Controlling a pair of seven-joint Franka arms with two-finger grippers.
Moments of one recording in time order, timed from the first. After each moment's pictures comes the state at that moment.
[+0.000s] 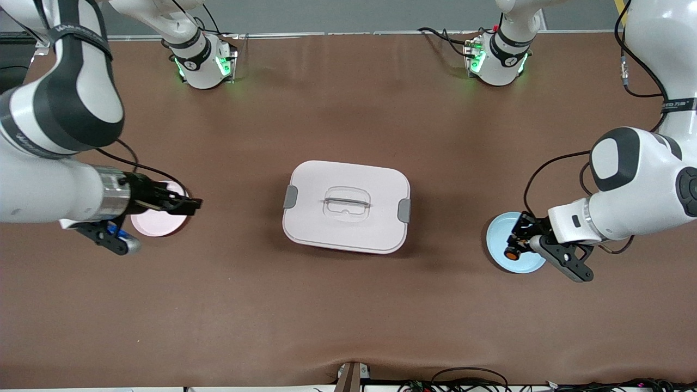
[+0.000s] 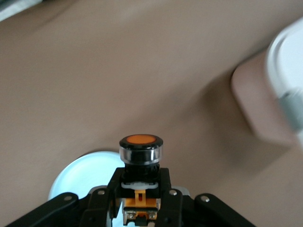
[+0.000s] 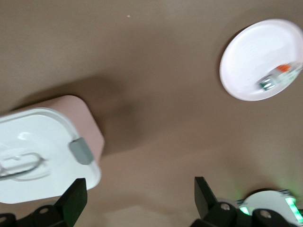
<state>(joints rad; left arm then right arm) 0.31 0.50 -0.48 -1.55 -0.04 2.03 0.59 0.13 0.49 0.00 -1.12 0.23 1.32 0.53</state>
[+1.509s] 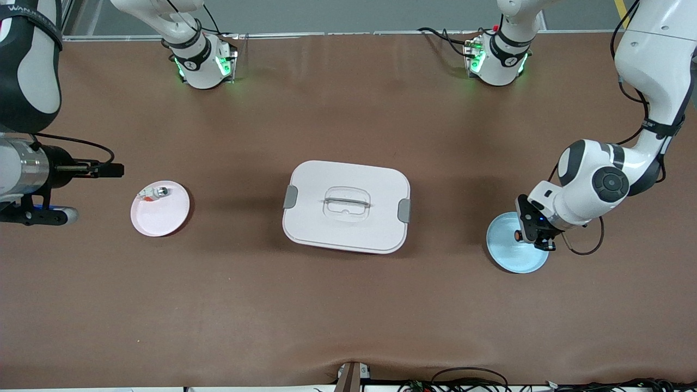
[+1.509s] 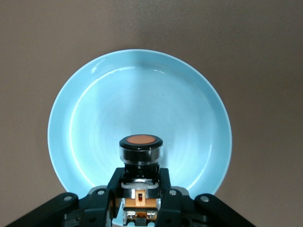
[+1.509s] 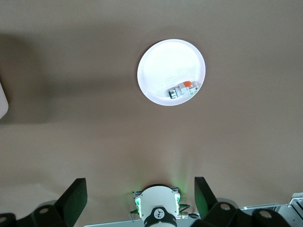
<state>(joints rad) 0.44 0.55 -0.48 -1.98 0.41 2.51 1.25 0.03 0.42 0.01 -1.12 -0.02 1.14 0.11</state>
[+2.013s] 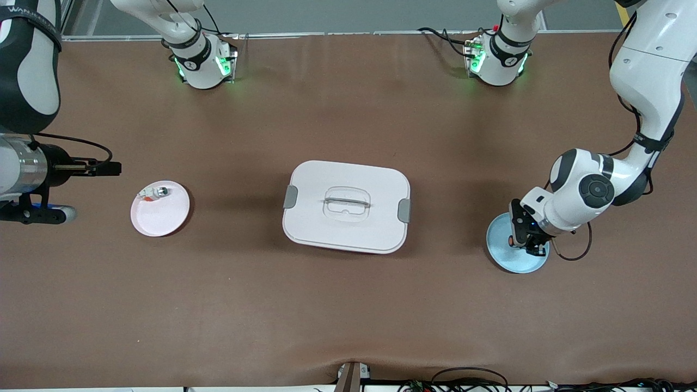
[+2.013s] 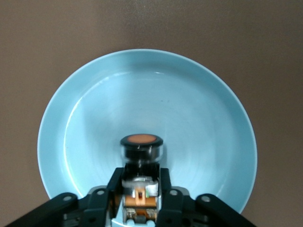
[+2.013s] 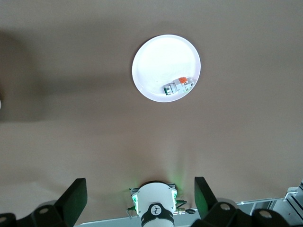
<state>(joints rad) 0.44 0.62 -0.48 -1.94 0.50 2.55 1.26 0.03 0.42 0.01 -1.12 -0.04 1.12 0.11</state>
